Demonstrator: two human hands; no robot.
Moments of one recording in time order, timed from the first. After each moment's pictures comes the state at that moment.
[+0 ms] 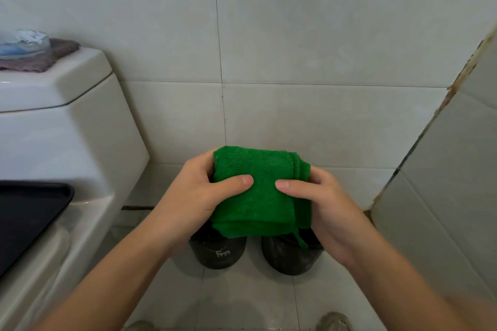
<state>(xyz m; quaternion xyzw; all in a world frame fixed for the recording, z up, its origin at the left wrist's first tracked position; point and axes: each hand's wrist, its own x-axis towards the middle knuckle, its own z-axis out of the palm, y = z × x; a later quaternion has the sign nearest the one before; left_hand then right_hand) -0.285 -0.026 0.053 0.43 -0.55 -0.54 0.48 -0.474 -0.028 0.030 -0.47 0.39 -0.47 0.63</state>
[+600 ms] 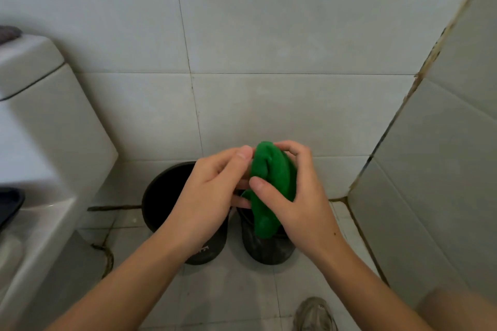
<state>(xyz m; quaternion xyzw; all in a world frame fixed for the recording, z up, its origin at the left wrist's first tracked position) -0.345 -0.026 0.045 0.40 -0.57 -0.54 0.47 -0.488 -0.019 0.009 -0.64 0.49 -0.51 0.30</state>
